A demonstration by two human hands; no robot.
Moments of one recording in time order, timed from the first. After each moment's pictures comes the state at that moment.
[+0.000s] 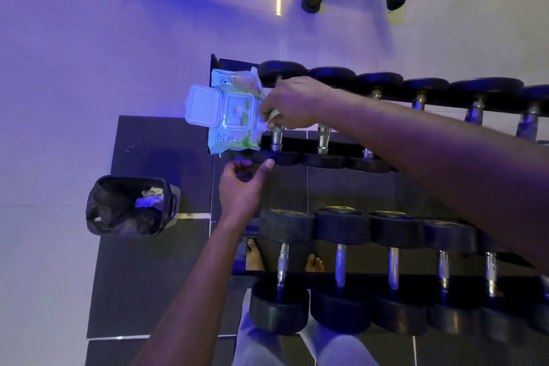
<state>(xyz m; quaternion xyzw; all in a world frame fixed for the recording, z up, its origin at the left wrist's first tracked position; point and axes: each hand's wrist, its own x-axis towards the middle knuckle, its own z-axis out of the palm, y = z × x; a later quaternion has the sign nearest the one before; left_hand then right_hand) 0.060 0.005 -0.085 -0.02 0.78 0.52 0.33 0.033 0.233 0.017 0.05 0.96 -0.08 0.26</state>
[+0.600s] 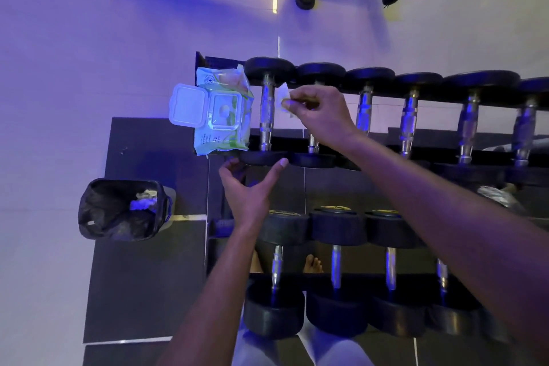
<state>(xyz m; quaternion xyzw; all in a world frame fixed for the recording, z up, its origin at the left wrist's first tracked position) 0.099 0.032 -0.095 -0.06 0.75 0.58 0.29 0.116 0.242 -0.035 0.36 0.80 -0.47 -0.13</state>
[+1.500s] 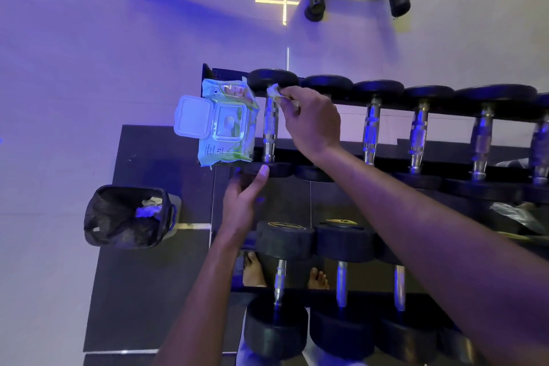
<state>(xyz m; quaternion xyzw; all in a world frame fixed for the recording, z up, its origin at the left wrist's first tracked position) 0.068 0.018 -0.099 -0.03 0.69 0.59 0.43 0.079 0.226 -0.049 0.37 0.88 -0.24 -0.19</state>
